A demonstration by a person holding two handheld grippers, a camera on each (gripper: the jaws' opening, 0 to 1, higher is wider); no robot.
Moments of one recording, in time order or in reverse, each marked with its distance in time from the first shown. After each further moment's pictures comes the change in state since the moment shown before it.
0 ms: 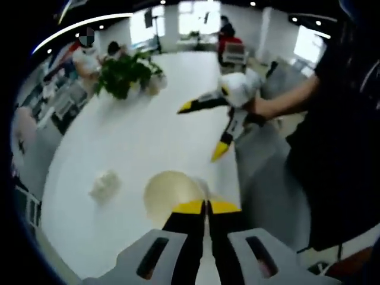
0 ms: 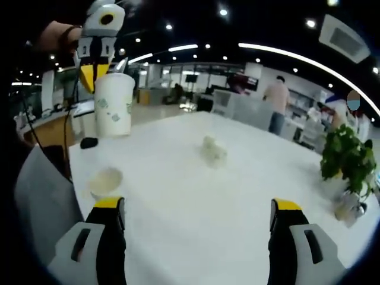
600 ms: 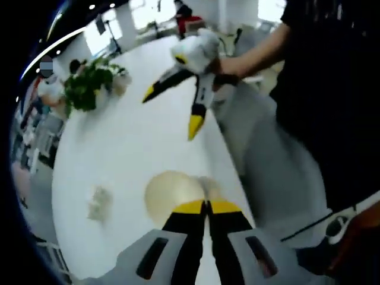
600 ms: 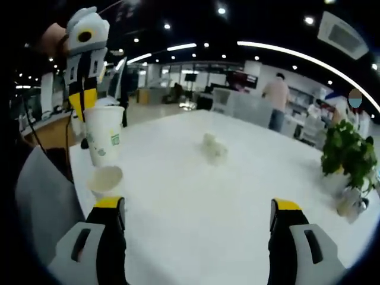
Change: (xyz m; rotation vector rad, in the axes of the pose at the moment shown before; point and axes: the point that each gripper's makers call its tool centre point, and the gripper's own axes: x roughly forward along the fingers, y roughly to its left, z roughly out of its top) left arm 0.034 -0.021 -0.035 0.302 0.155 -0.078; right arm -0.001 0.001 -0.008 0.028 0.007 0.007
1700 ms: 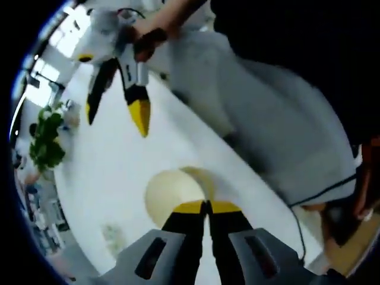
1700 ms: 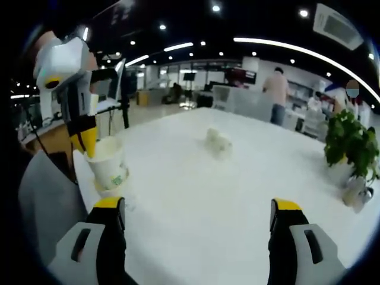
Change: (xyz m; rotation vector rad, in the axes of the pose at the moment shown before) left arm 0.054 -0.023 -0.026 0.453 0.233 -0.079; right arm 0.000 0.012 -0.010 0.042 0.009 0.017
